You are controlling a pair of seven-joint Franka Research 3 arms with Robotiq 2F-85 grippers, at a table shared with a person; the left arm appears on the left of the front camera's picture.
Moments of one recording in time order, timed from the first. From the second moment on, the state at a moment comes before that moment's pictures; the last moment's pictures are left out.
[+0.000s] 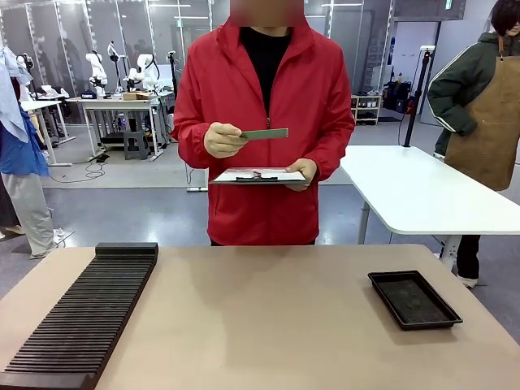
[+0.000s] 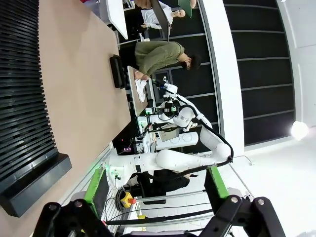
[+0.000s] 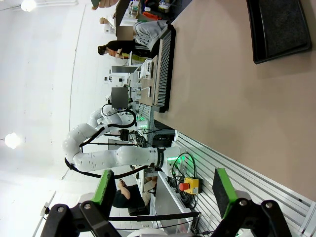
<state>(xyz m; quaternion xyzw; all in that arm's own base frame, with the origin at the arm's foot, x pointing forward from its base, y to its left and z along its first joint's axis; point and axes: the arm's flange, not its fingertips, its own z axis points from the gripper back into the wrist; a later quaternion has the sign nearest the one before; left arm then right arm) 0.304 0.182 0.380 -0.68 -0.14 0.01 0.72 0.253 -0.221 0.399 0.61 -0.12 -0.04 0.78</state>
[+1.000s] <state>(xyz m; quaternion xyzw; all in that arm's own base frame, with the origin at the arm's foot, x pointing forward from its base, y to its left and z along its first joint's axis) 0.304 0.182 0.380 -0.68 -0.14 0.01 0.72 0.253 -0.221 0.399 0.61 -0.12 -0.05 0.78</state>
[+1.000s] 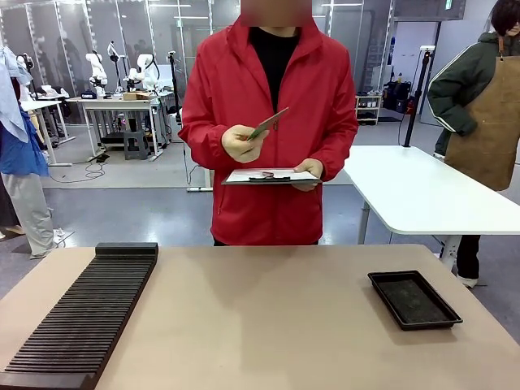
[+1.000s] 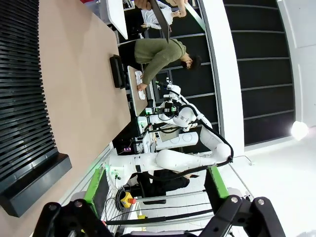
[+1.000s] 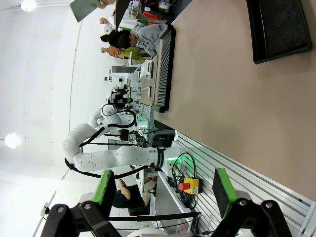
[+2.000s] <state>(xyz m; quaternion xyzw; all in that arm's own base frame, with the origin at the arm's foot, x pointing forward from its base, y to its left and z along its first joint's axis) 0.304 0.182 0.380 -0.68 -0.14 0.01 0.72 0.253 -0.221 0.399 0.61 -0.12 -0.05 0.78</state>
